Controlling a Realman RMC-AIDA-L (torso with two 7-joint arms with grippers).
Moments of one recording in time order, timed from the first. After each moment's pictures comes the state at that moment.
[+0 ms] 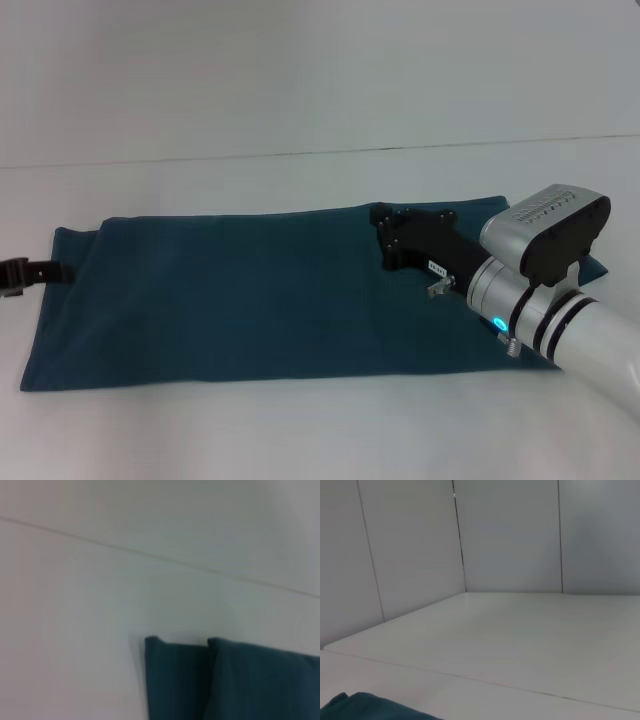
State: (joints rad) left arm -0.56 -2.04 -2.43 -0.91 -0.67 1.13 -2.47; right arm 0.79 2.10 -0.47 0.15 -1.32 -0.93 0.45
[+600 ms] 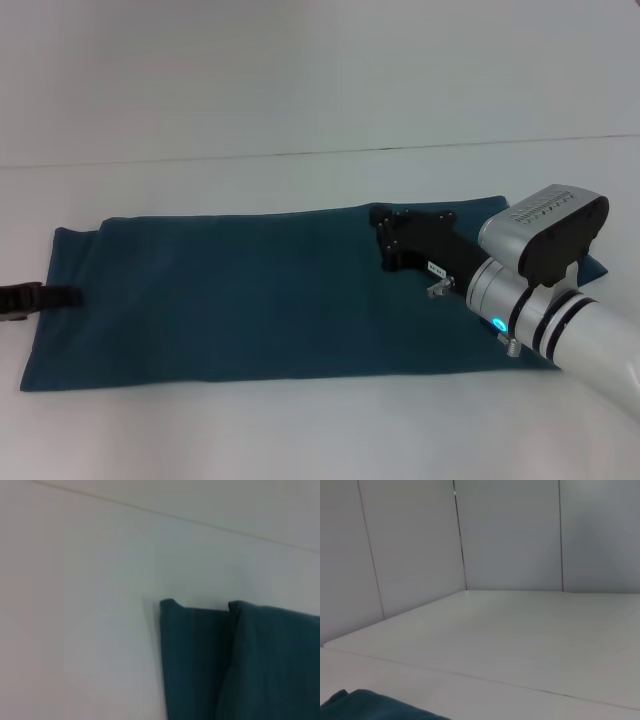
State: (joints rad) left arm -0.59 -2.04 -2.43 -0.82 -0.59 1.07 -2.47; right arm 0.79 2.10 -0.48 0.15 -1.32 -0.92 0.45
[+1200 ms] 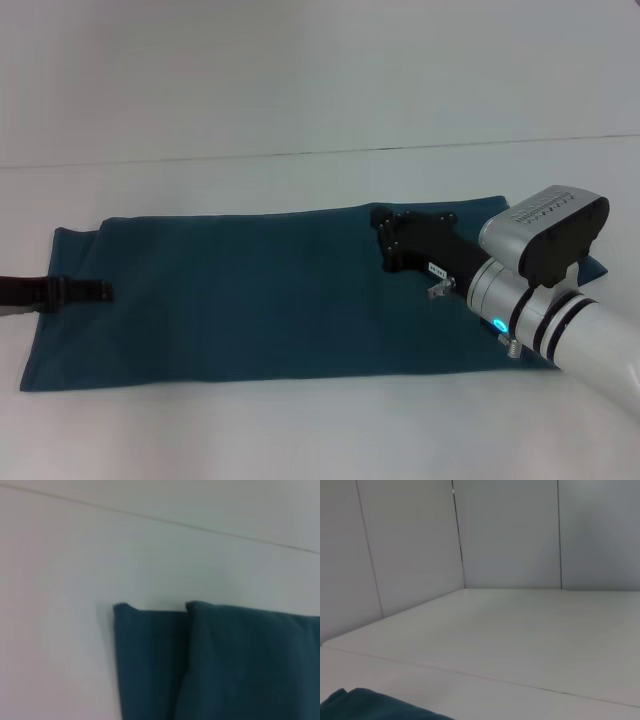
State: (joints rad) left arm -0.63 -2.05 -2.43 -0.82 -0.59 1.13 -2.45; right arm 0.79 2.10 -0.48 0.15 -1.32 -0.92 0.46
